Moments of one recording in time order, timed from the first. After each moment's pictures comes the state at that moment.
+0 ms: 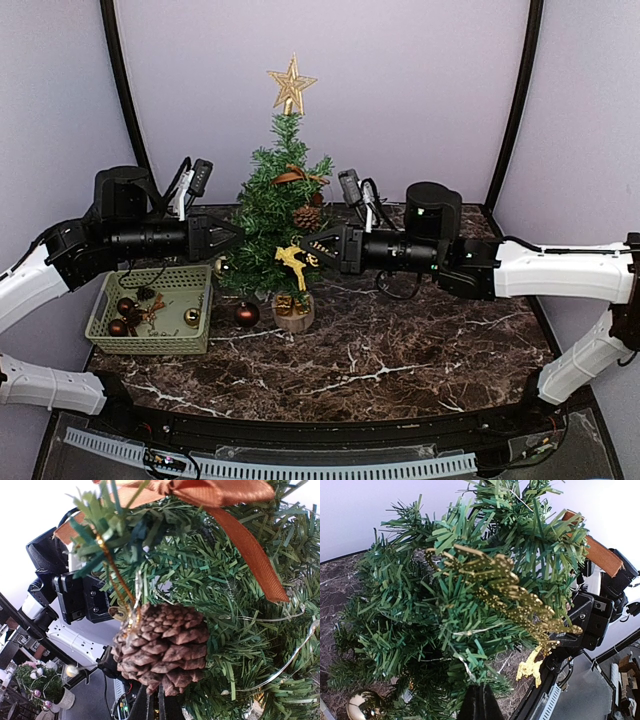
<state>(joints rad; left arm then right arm) -0.70 1.00 1.03 -0.38 0.30 -0.40 1.02 1.43 1.05 0.29 -0.32 0.57</state>
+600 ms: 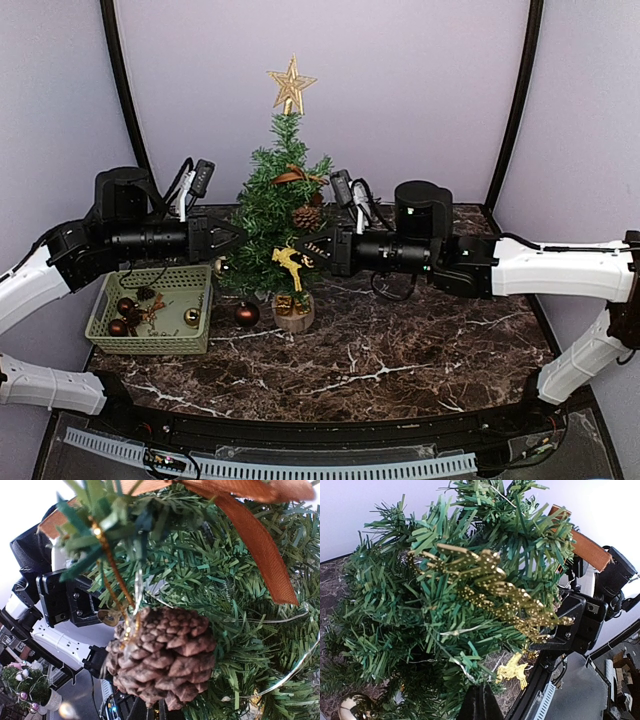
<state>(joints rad) -0.70 1.00 1.02 -0.36 0.35 -0.40 1.05 1.45 1.10 0.20 -0.22 0.53</state>
